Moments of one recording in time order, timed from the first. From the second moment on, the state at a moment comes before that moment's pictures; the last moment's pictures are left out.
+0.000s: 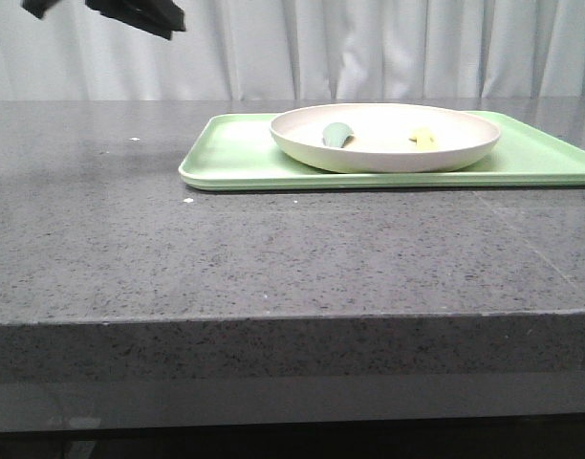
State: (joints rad) left arm -0.22 1.72 -1.54 -0.69 0.73 0.32; right arm 0.05 0.43 -0.58 0.07 0.41 0.01
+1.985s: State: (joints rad) left arm -0.22 0.31 -0.41 -0.35 0.24 0.32; right arm 0.05 0.76 -0.79 0.16 0.52 0.01
